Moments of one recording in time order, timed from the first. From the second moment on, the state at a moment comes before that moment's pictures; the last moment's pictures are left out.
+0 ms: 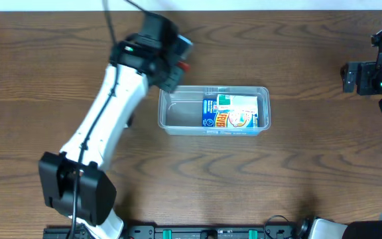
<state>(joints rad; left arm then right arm) -0.39 1.79 1.66 -1.01 0.04 0.30 -0.36 1.45 1.47 -0.87 -0.21 -0.32</state>
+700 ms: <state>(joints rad) -0.81 1.80 1.66 -0.99 0.04 0.70 -0.36 1.45 1.47 -0.87 -0.21 -0.32</state>
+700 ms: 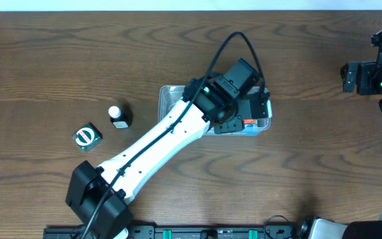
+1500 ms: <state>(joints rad) -0.83 1.95 1.66 -0.84 0.04 0.72 -0.36 1.45 1.47 -0.87 -0.21 -0.32</state>
